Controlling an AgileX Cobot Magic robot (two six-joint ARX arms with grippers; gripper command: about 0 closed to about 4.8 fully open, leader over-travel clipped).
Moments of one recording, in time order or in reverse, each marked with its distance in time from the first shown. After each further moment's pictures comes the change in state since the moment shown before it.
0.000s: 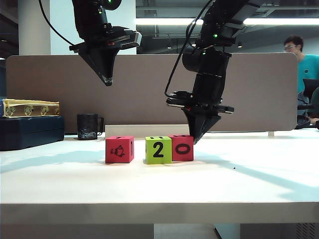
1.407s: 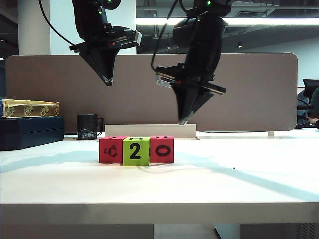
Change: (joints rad) left arm 0.003 0.000 0.000 0.016 -0.001 0.003; right arm 0.082 -0.106 0.003 -0.165 -0.089 -0.021
